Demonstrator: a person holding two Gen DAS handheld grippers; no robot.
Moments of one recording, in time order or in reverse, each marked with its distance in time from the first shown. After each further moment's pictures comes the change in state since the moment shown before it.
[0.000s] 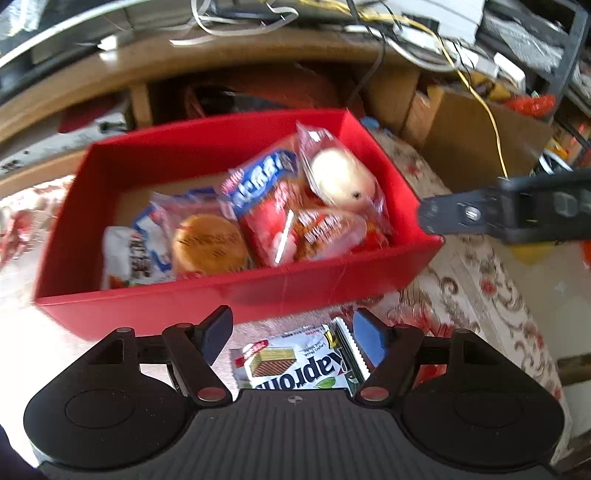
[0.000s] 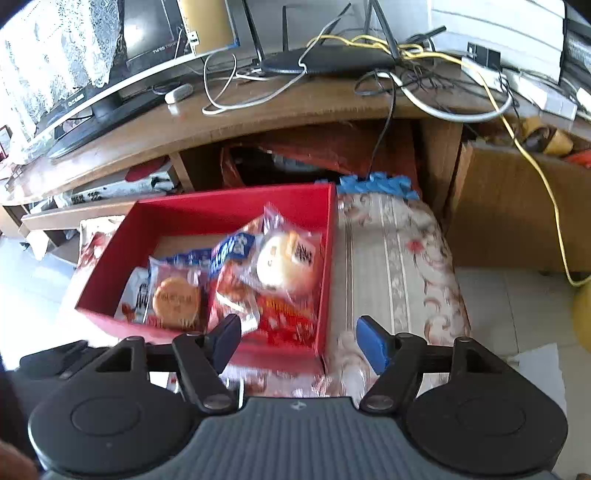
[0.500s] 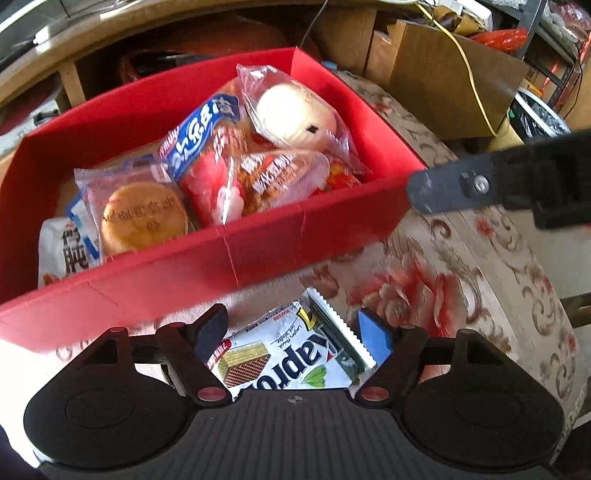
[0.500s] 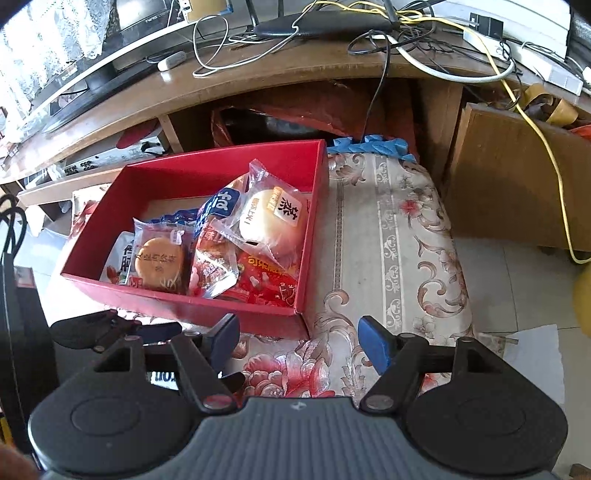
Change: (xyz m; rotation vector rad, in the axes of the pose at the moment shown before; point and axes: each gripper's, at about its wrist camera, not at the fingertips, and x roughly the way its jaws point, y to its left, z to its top) left arm 0.032 -0.018 -0.013 0.134 0.117 -0.063; right arm 0.014 -0.014 -0.013 -0.011 0.086 0.004
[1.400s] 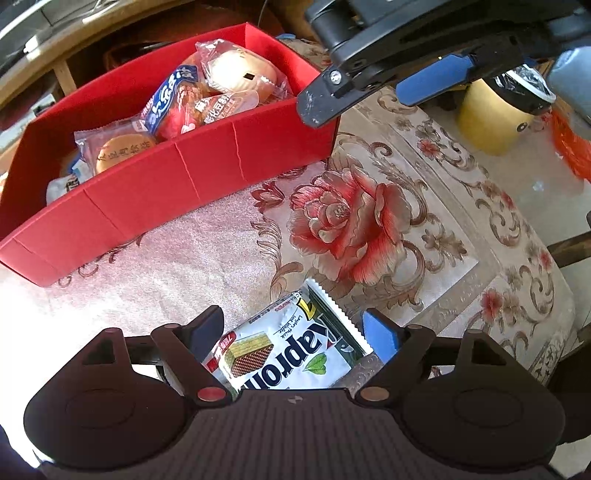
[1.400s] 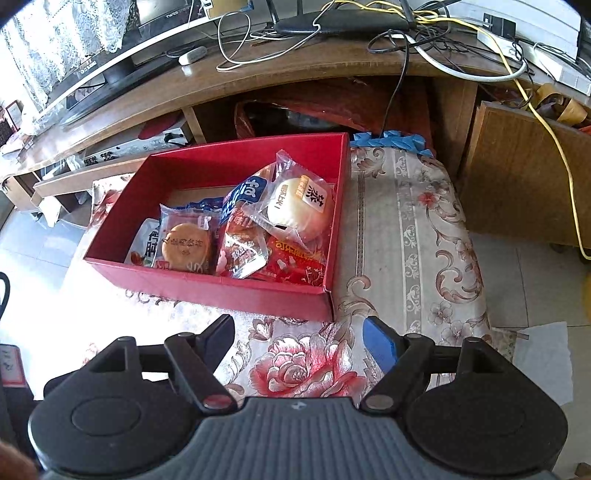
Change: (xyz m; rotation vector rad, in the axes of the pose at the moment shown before) left arm -0.038 -0.039 -0.057 0.100 0.065 0.021; right arm -0.011 0.012 -0.011 -0.017 0.010 0.041
